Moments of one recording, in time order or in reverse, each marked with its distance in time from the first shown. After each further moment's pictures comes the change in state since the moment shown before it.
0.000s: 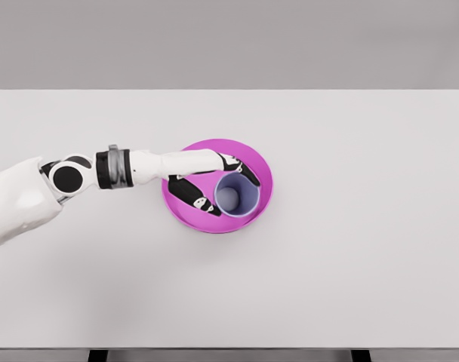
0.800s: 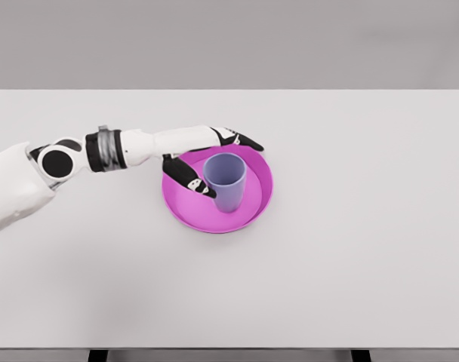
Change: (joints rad) left arm -0.018 0.010 0.075 -0.012 -0.001 0.000 0.000; right arm 0.000 0.000 0.000 0.000 0.000 0.000 0.000
